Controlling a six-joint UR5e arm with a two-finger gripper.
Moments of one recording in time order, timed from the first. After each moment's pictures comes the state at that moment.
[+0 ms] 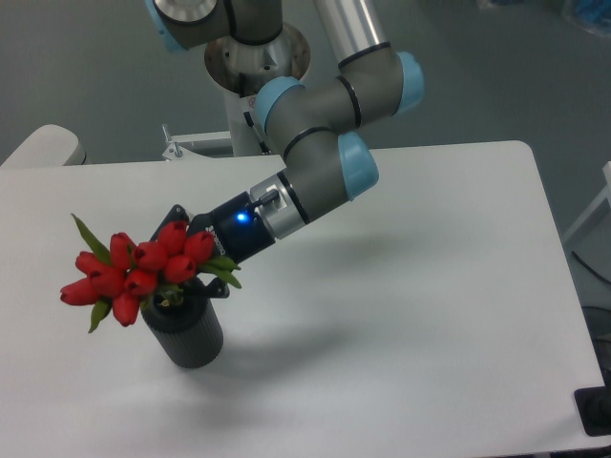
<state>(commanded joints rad) 2.48 -1.85 -1.80 -0.97 0.16 1.29</state>
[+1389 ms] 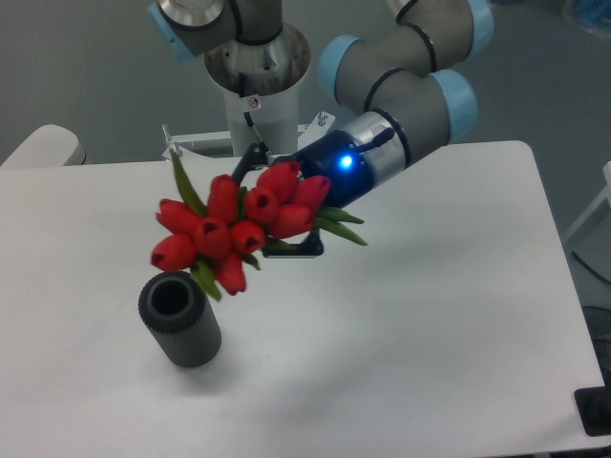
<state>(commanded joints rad) 2.64 -1.88 -1.58 -0.96 0.01 0.95</state>
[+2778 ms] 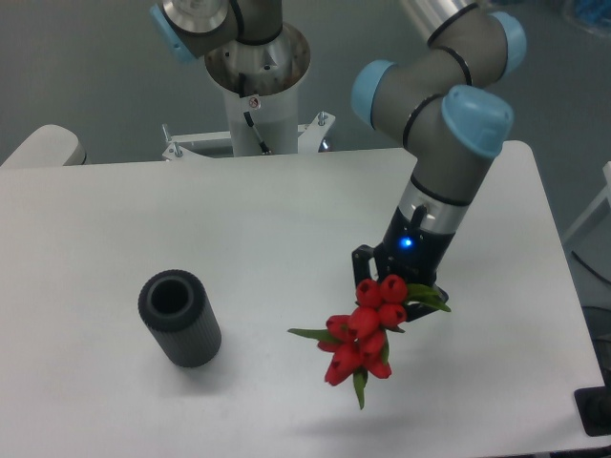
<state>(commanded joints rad) 2.63 -2.00 -1.47 -1.15 1.28 1.39</state>
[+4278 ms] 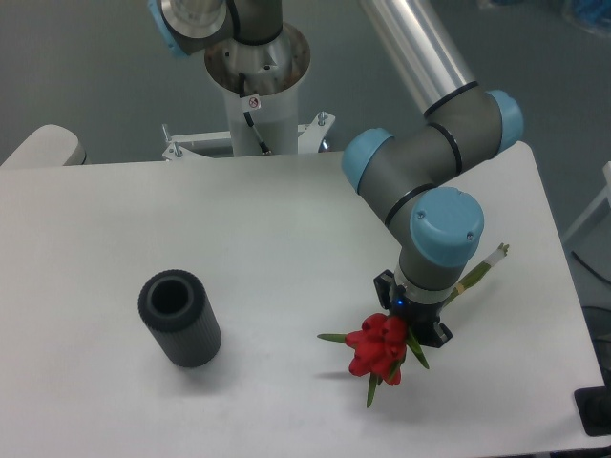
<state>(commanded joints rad) 2.54 -2.15 -1.34 -1.17 1.53 1.45</state>
